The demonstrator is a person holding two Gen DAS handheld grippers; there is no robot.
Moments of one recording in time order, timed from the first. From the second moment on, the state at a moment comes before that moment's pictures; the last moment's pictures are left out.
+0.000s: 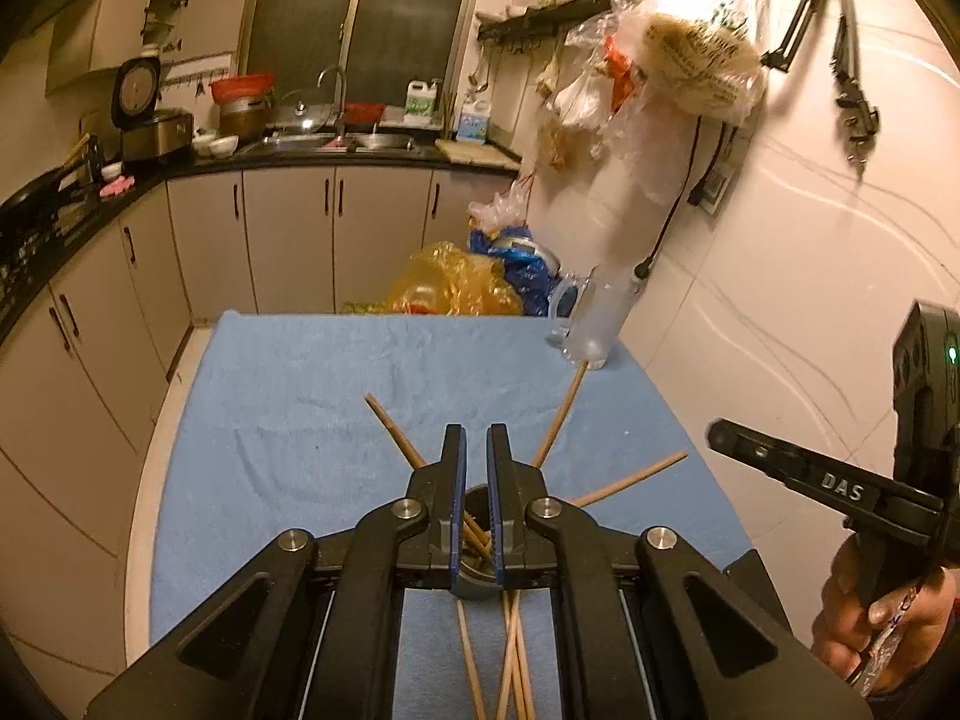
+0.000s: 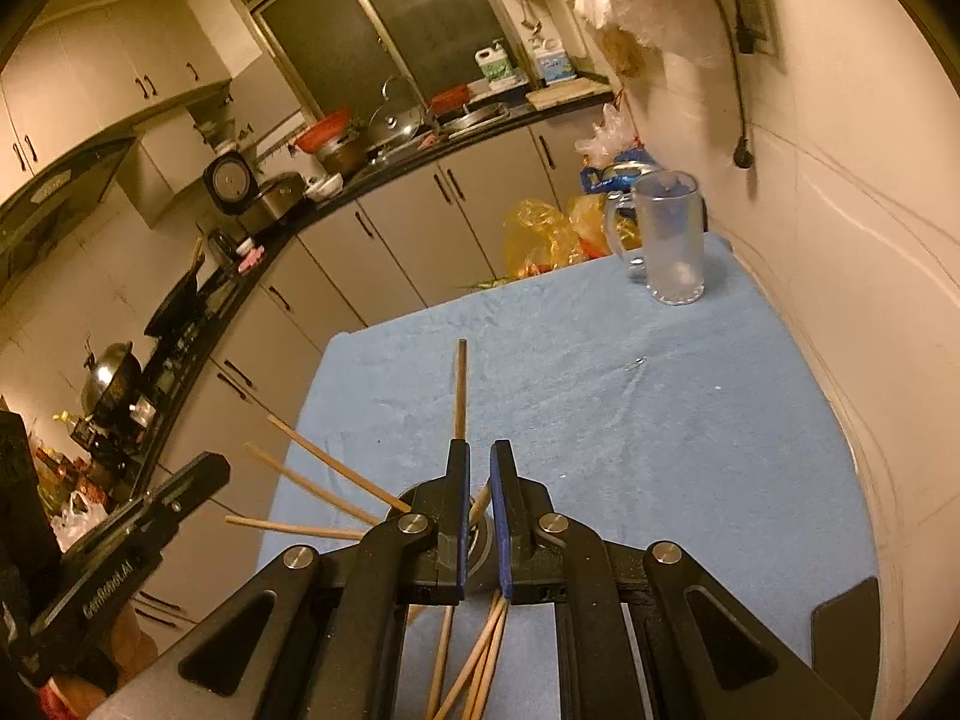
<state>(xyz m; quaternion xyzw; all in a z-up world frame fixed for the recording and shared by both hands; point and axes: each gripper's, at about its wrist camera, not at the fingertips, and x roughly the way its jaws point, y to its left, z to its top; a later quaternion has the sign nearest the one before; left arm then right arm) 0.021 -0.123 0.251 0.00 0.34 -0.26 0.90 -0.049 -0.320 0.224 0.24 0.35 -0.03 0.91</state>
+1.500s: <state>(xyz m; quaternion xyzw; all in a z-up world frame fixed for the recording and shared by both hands) -0.048 0.016 0.113 0.03 0.51 -0.27 0.82 -0.083 -0.217 0.030 0.28 0.55 -0.07 0.78</state>
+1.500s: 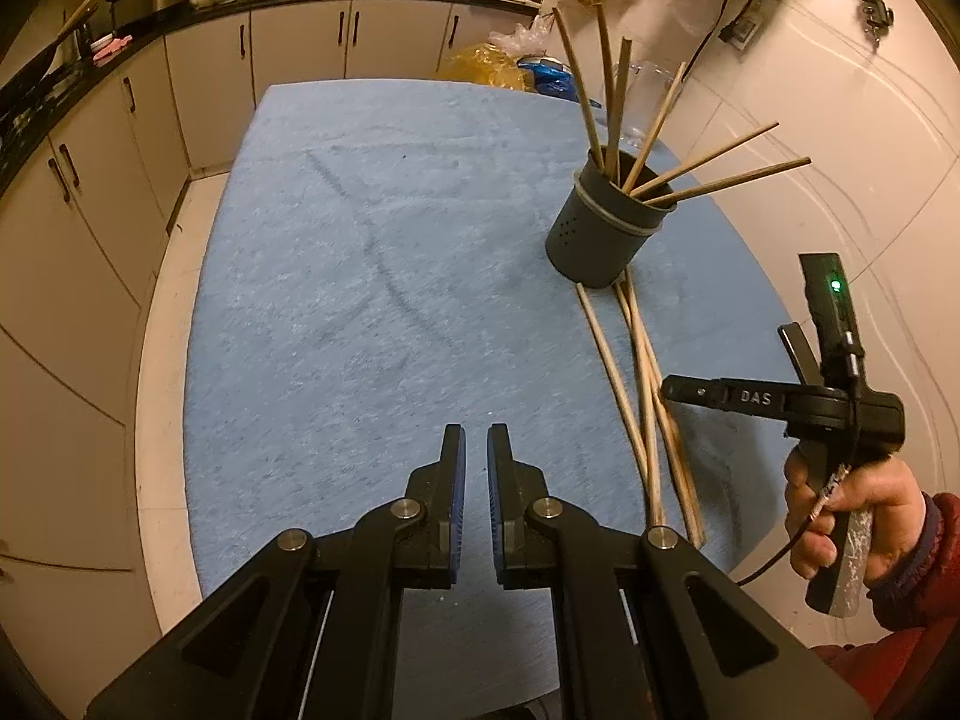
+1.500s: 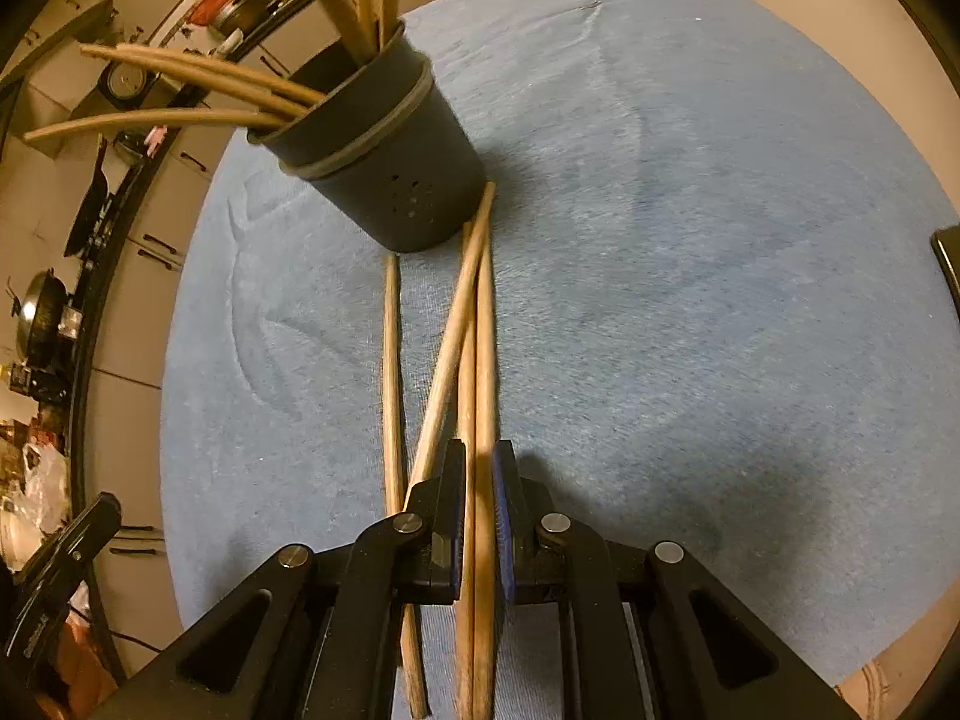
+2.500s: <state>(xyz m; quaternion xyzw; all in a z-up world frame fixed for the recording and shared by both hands) -0.004 -0.134 0.035 0.05 0.58 -0.30 0.75 -0.115 -0.289 0.024 0.27 0.57 -0.08 0.77</state>
